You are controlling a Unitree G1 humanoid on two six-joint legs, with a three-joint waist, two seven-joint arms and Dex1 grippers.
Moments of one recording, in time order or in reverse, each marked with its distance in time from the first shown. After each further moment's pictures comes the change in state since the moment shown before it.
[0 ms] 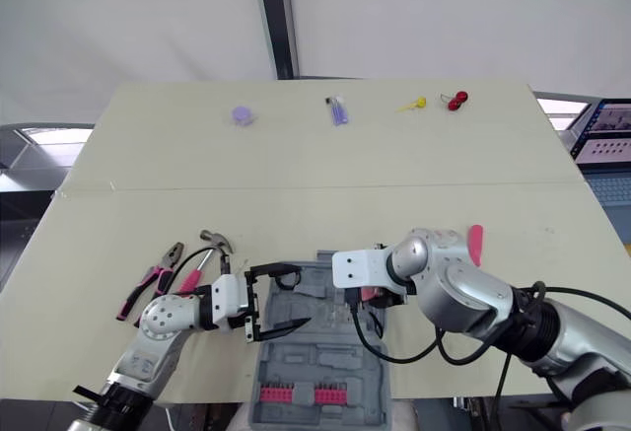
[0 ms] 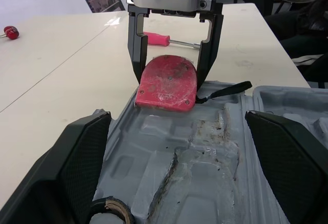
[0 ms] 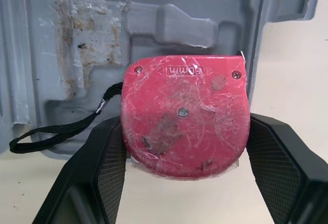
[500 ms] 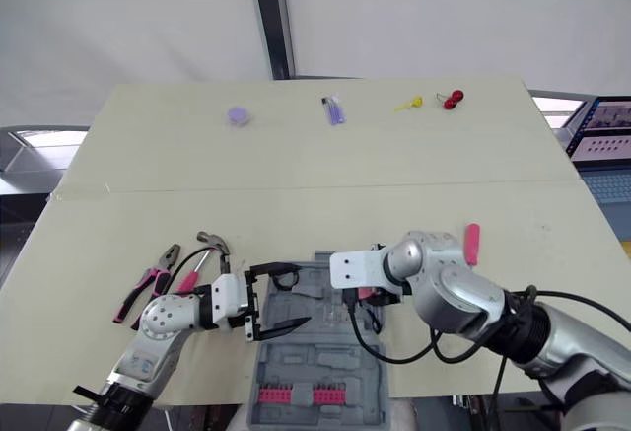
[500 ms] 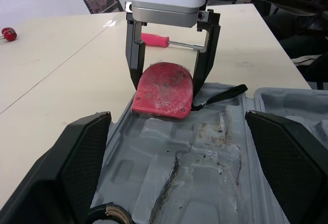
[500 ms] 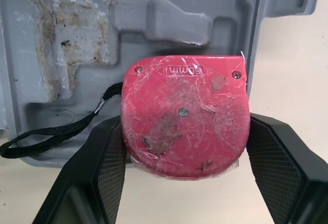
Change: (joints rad) left arm 0.000 0.001 0.000 -0.003 0.000 0.001 0.002; right arm 0.021 0.042 0.002 0.035 -0.061 -0.022 -0.009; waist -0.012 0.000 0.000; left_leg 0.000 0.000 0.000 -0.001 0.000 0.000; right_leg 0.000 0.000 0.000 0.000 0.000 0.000
